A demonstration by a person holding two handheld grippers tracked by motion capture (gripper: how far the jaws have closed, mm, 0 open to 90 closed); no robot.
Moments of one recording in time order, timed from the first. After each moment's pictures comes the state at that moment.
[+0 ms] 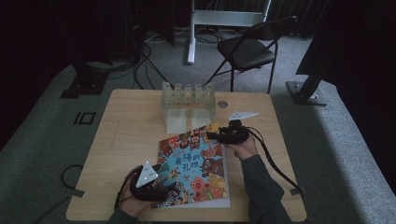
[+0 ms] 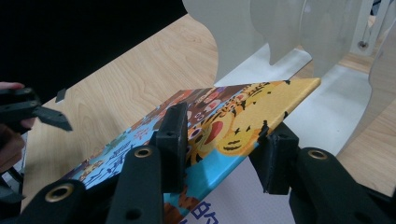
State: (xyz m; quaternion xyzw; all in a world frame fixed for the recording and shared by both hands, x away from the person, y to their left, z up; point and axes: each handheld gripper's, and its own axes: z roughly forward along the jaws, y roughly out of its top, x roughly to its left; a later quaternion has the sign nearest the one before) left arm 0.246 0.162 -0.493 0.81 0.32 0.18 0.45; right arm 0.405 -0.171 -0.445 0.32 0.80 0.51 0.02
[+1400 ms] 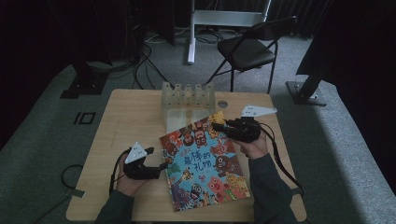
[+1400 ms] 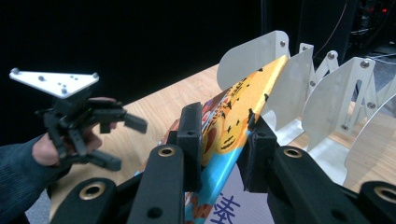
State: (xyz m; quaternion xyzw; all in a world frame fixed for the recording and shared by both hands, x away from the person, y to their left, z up) left arm 0.306 0.192 -0.484 0.77 0.36 0.17 0.50; right arm 0.368 -0.184 -0.377 0.27 0.77 0.58 0.08
